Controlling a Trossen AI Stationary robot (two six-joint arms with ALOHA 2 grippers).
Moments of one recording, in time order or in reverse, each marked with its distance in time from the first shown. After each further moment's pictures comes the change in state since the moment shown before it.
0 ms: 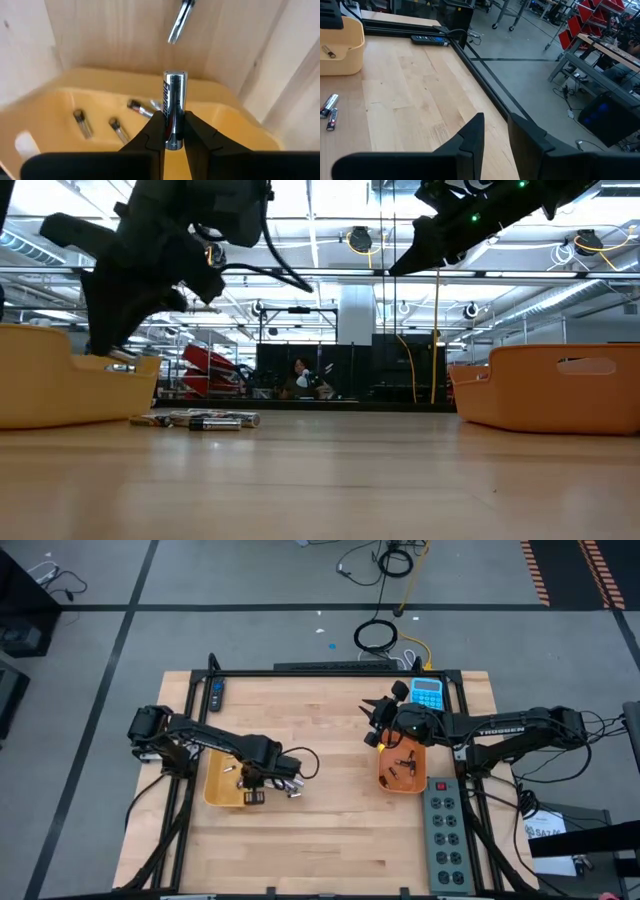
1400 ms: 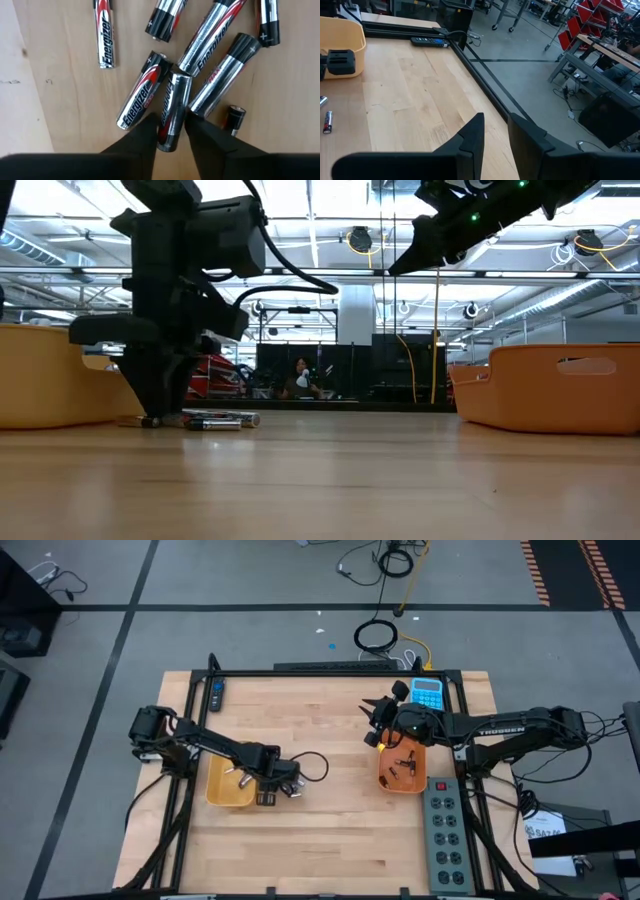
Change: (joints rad) left arm 0.005 0.040 -0.254 0.602 -0.142 0.170; right arm 0.000 0.000 0.000 0.007 0.000 -0.001
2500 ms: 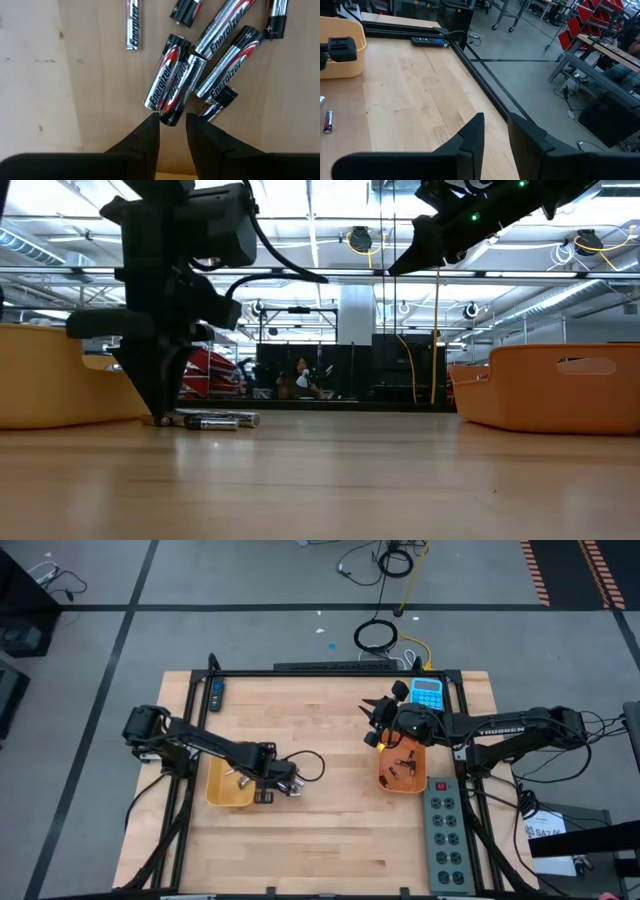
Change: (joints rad) left arm -0.022 -0.078 -0.002 -0.066 -0.070 -0.053; right arm 0.000 0.000 0.000 0.000 0.000 0.000
